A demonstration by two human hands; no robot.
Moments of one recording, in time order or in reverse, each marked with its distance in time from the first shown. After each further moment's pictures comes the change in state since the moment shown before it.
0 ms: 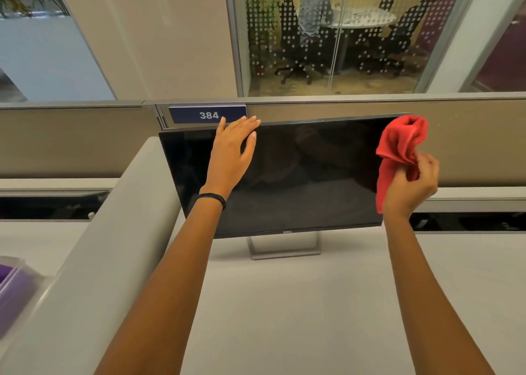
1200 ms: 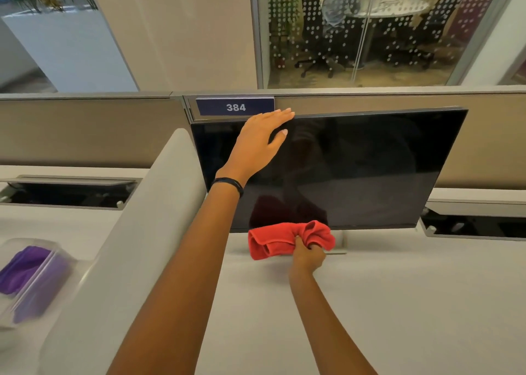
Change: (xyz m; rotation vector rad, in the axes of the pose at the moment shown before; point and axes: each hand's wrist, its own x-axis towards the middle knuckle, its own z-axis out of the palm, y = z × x) left_hand 0.011 -0.009 -0.025 -0.038 -0.271 0.013; right_hand -0.260 -0.016 0.053 -0.035 -0.387 1.060
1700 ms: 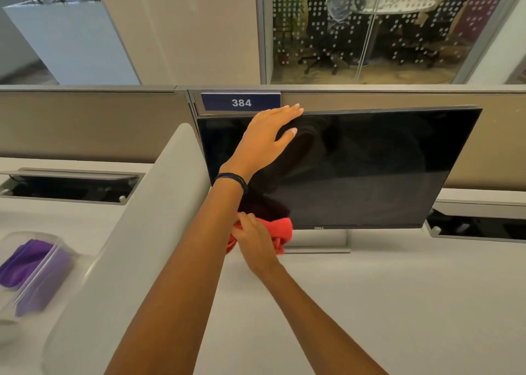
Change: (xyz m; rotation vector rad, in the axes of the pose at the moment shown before) left_hand 0.002 -0.004 -0.002 0.039 -0.052 0.023; right_hand -0.057 -0.006 0.050 -0.892 -0.645 -1.376
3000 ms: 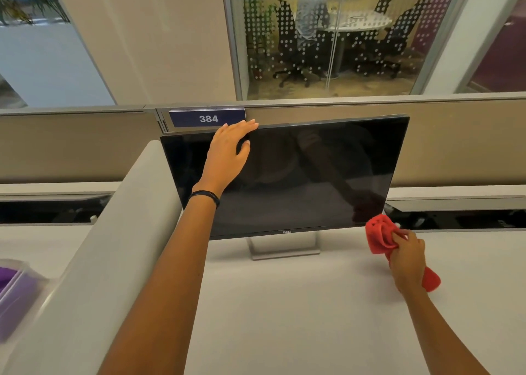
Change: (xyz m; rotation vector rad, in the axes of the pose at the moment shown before) left_hand -0.005 0.015 0.014 -0.030 0.170 -0.075; right_hand -0.171 0.263 -0.165 -0.098 0.369 0.992
